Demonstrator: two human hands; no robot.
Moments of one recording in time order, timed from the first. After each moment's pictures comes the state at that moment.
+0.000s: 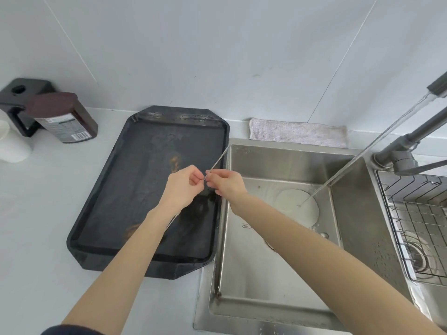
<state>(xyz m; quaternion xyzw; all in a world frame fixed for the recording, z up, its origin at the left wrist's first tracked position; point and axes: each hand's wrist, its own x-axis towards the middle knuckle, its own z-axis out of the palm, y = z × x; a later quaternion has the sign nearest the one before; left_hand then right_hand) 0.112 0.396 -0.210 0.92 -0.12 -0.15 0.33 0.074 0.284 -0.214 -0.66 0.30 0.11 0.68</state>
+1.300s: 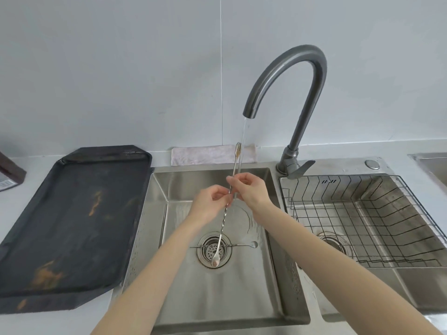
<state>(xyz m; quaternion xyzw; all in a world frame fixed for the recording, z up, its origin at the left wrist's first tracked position) -0.009 0.181 -0.170 0.81 -0.18 -0.26 0.49 -0.052 0.074 -0.169 -0.66 0.33 -0.10 0.67</state>
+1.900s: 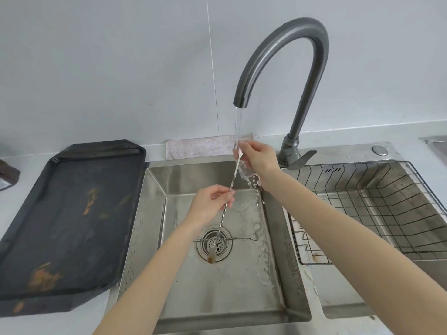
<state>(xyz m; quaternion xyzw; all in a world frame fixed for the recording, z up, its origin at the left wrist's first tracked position) -0.014 0.169 -0.185 0.78 -0.15 -0.30 0.53 -0.025 0.025 -0.149 -0.62 0.32 -0.12 0.70</state>
